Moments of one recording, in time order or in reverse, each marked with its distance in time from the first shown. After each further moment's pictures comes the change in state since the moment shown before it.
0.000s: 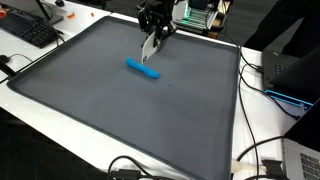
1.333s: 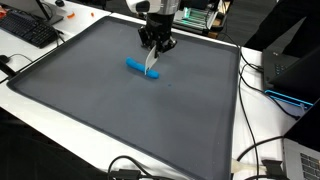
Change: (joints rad) arm 0.028 0.096 -0.030 0.021 0.009 0.050 -0.056
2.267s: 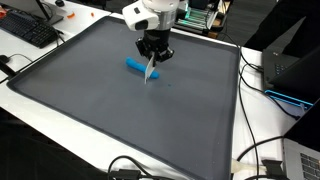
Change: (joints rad) arm 0.013 0.093 -0.024 0.061 -0.001 0.031 -0.097
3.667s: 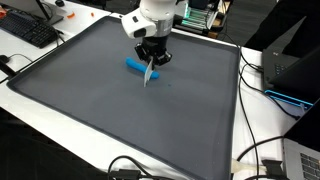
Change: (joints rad) arm 0.003 0.034 -0.017 -0.003 0.013 0.038 -0.033
